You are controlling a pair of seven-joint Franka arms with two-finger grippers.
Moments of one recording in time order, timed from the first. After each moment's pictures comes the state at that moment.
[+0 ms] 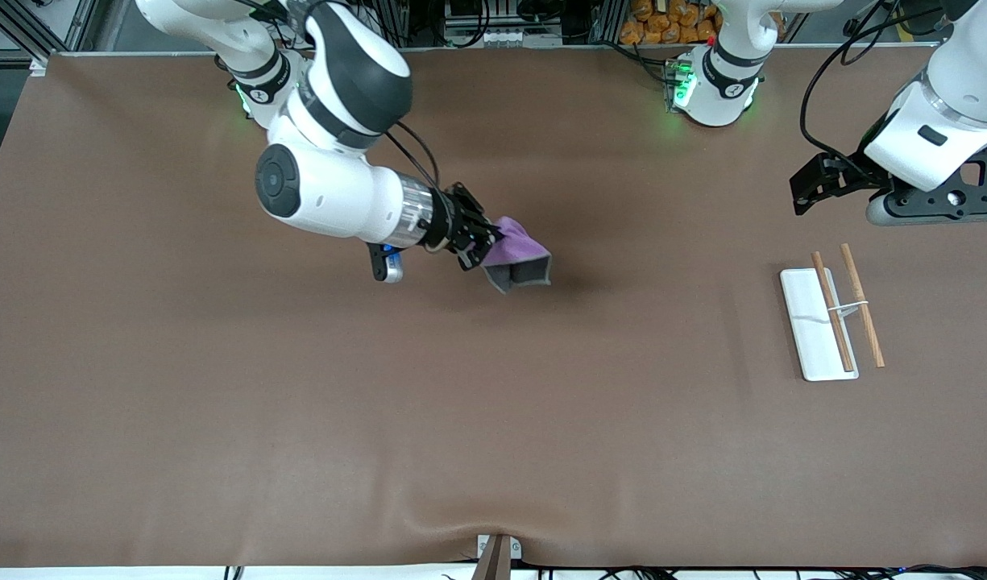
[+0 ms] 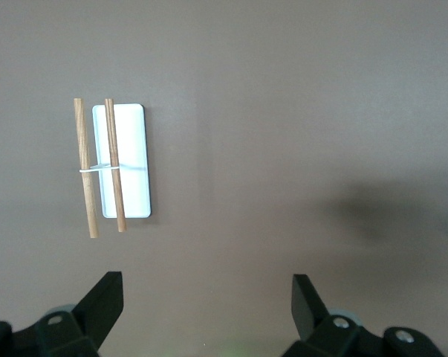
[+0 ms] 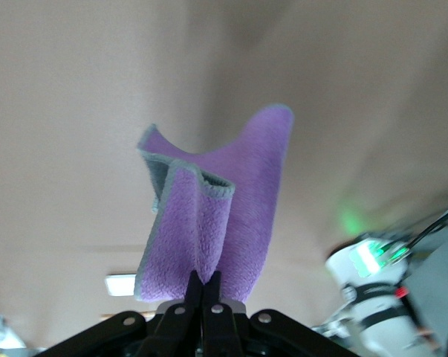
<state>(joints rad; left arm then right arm) -0.06 0.01 -0.15 -1.53 0.04 1.53 -0.22 0.54 0.44 0.09 -1.43 0.69 2.02 1.83</state>
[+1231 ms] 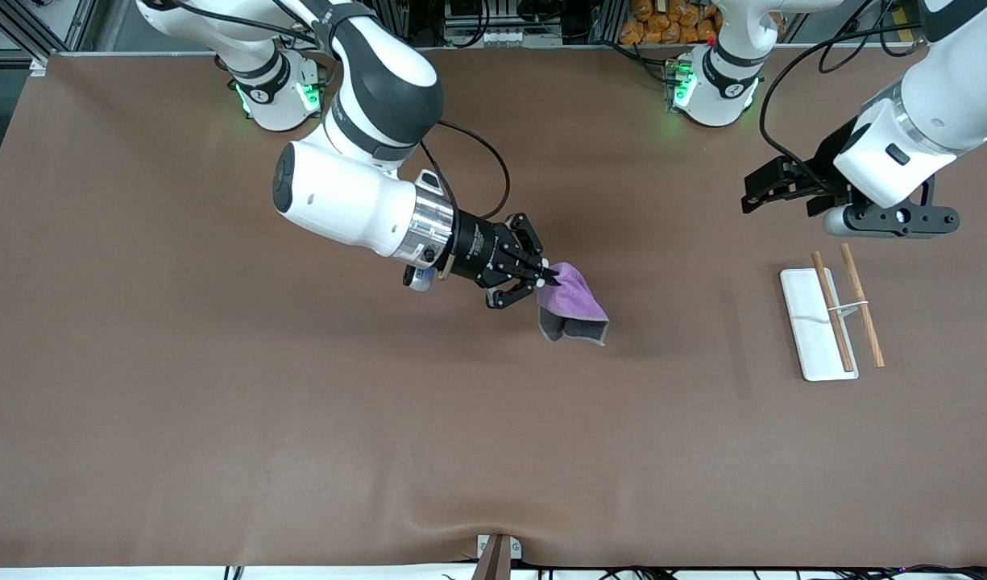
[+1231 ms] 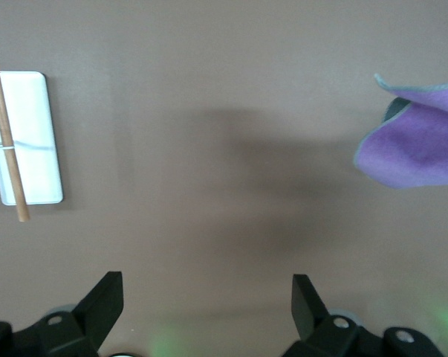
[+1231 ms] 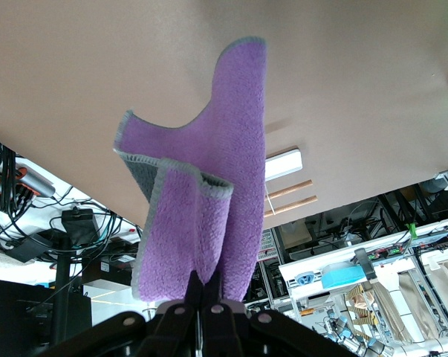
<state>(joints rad) -0.07 0.05 -0.16 -1.53 -0.18 1.54 -0.25 0.59 0.55 0.08 -1.29 0.90 2.36 2.07</state>
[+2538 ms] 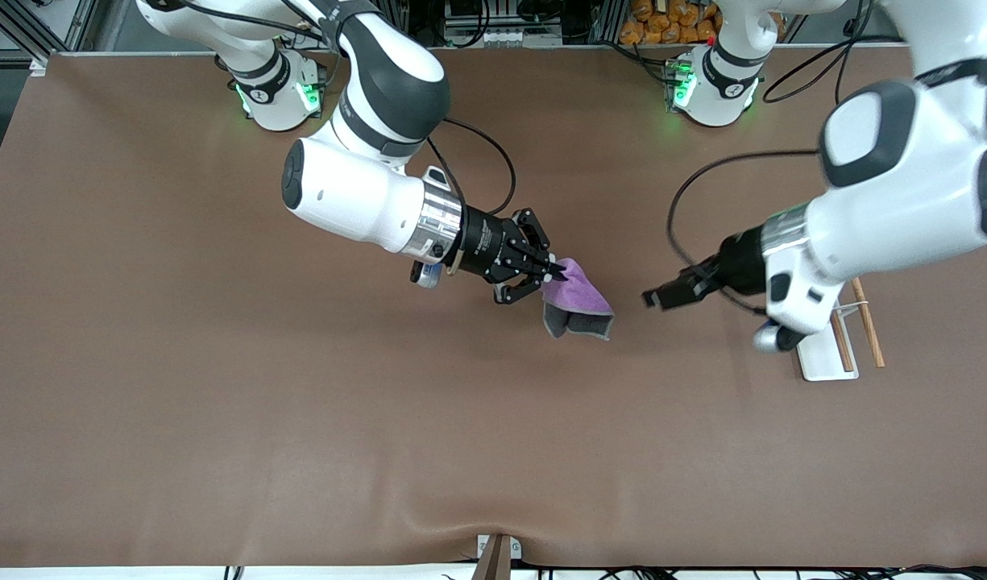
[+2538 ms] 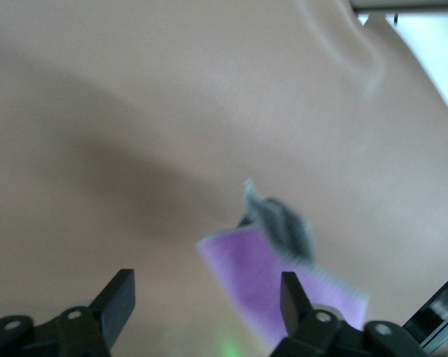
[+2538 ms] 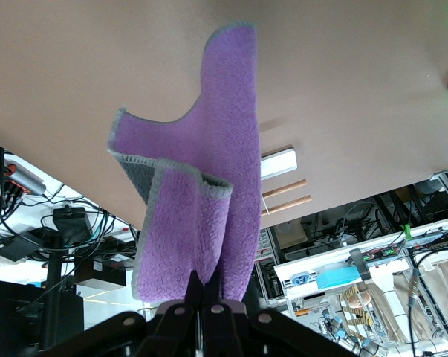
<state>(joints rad) -0.16 0.37 -0.16 -1.41 -0.47 1.85 -0.80 0.61 0.55 0.08 -1.28 0.90 2.36 2.07</state>
